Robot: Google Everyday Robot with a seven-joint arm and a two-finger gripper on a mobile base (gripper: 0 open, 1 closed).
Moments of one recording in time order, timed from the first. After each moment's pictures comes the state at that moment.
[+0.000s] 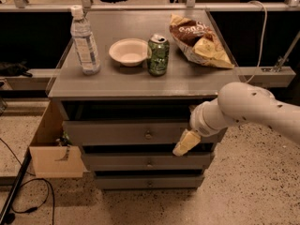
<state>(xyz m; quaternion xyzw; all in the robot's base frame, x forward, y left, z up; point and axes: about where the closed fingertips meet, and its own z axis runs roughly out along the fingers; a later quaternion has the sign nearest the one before) 0.552 -0.119 0.674 -0.54 0.79 0.08 0.27</state>
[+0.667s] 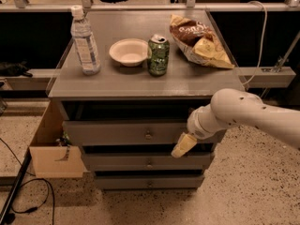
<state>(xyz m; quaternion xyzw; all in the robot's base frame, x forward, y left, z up) 0.567 -0.121 0.632 -0.54 0.80 0.08 0.26</state>
